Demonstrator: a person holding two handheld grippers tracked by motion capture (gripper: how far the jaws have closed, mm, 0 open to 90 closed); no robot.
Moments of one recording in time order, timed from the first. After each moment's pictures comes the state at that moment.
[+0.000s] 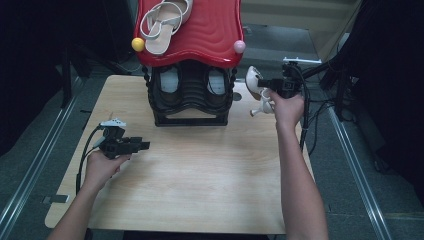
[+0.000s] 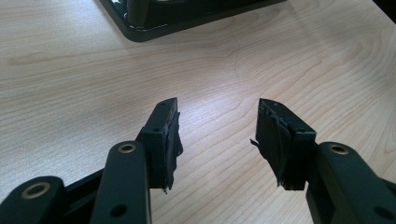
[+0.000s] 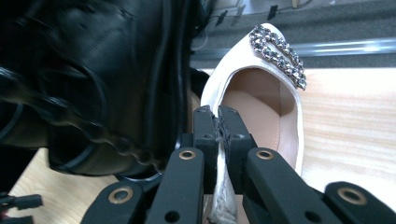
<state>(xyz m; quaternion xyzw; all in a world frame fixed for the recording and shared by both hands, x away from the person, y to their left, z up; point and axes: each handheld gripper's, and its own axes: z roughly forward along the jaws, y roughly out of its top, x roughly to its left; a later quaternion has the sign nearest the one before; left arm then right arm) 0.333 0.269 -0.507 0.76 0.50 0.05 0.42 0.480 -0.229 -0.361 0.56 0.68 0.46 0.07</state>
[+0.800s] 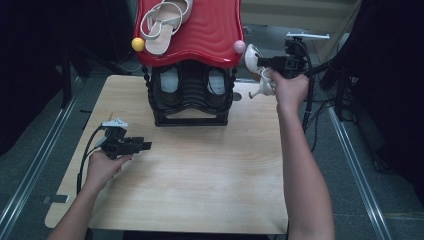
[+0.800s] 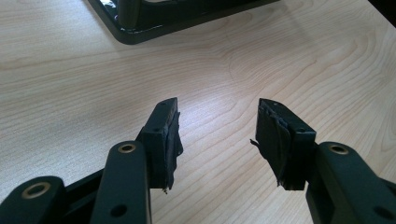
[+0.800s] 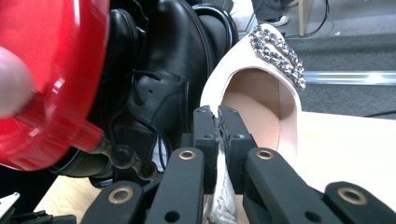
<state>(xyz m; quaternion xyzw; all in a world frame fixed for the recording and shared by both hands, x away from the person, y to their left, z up) 0.333 0.265 -0.508 0.76 0.49 0.05 0.42 0.481 -0.213 -0.295 0.54 0.68 0.49 0.09</state>
